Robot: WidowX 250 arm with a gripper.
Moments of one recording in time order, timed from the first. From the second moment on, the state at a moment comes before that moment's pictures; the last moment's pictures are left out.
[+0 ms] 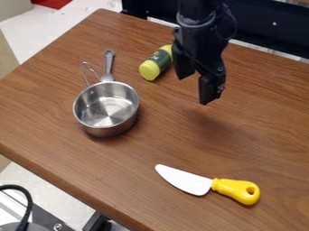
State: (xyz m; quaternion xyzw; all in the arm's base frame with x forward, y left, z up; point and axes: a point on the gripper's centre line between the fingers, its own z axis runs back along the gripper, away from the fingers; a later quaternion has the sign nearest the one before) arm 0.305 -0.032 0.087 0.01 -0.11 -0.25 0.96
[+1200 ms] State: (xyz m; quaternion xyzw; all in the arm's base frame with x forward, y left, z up) arm 0.281 0.032 0.063 0.05 -0.08 0.10 0.99
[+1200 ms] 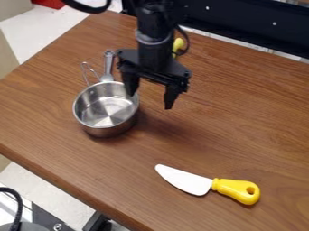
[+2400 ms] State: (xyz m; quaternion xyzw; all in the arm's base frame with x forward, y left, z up) arm 0.283 0.056 0.041 0.01 -0.03 0.30 0.95
